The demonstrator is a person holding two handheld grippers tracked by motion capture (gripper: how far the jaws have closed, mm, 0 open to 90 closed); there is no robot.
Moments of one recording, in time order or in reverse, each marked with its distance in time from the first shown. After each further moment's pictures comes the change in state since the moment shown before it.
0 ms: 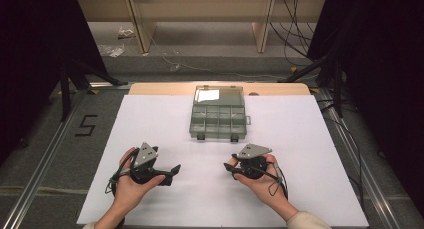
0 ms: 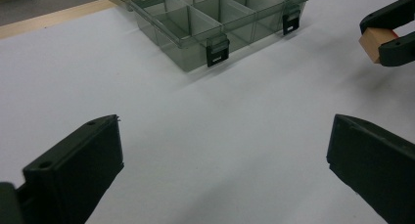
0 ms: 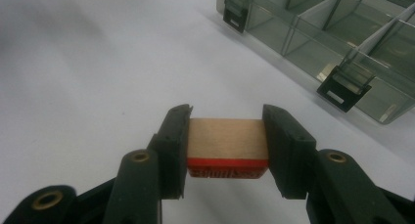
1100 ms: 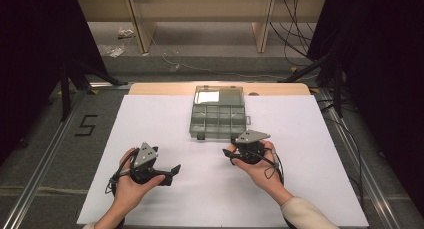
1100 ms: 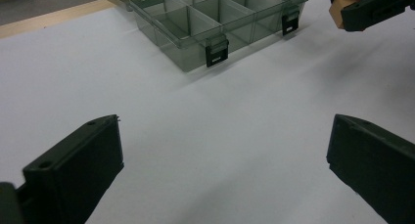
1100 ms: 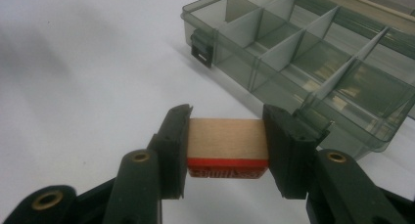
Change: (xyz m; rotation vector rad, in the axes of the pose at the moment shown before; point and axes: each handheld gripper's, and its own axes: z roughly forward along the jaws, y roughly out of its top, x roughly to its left) left arm 0.000 0.000 0.000 -0.001 -0.002 -0.002; right arm -0.022 0.027 0.011 -0.029 -0.037 0.027
